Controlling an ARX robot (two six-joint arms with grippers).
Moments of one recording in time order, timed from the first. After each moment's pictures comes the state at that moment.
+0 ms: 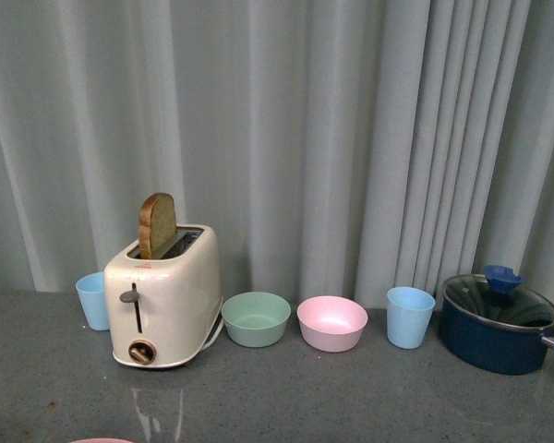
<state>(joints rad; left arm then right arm) 0.23 2.03 0.91 -0.04 0.18 0.44 0.00 0.00 0.01 0.00 0.00 -0.01</state>
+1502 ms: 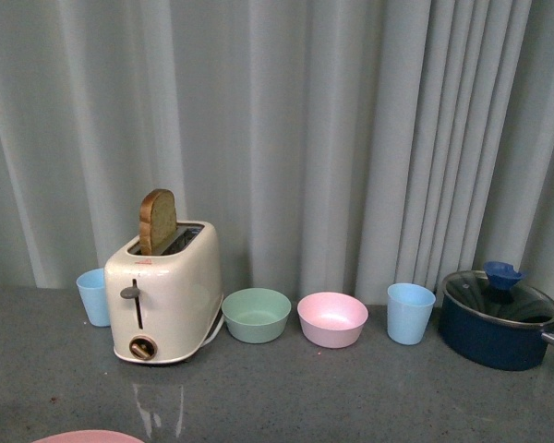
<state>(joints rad) 0.29 2.05 1.00 -0.13 0.27 0.49 0.00 0.00 0.01 0.00 0.00 -0.01</state>
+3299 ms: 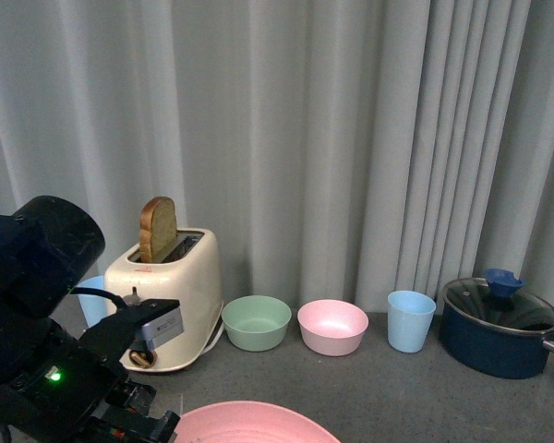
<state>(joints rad) -0.19 1.90 1.14 -0.33 0.34 0.22 0.00 0.00 0.01 0.00 0.00 -0.01</state>
